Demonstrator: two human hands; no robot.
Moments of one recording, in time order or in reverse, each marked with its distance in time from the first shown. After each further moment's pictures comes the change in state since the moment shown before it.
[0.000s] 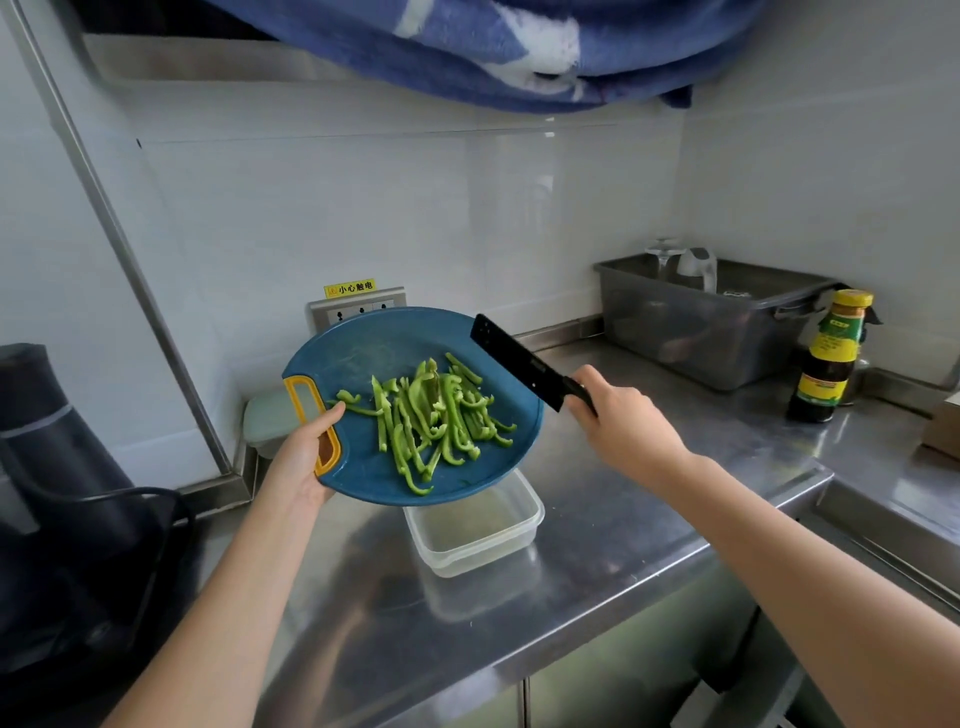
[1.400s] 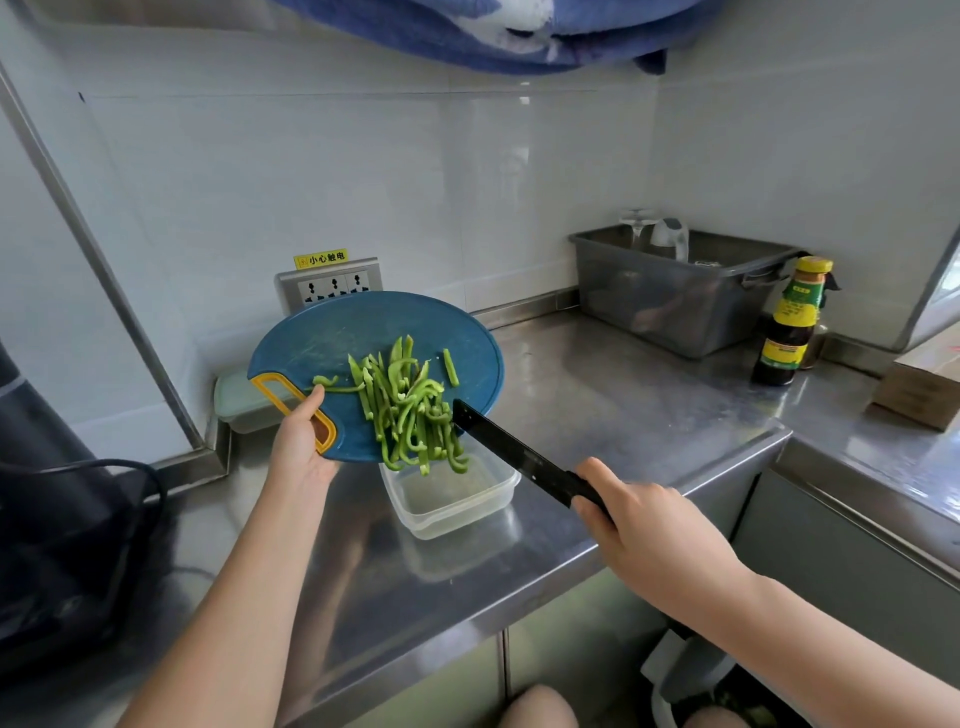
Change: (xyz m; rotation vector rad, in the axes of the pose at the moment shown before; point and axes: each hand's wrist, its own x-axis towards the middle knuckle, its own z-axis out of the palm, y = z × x) left_hand 0.017 -0.035 -0.001 -0.210 0.001 0.056; right_hand -0.127 0.000 -0.001 -0.177 -0.163 -0.081
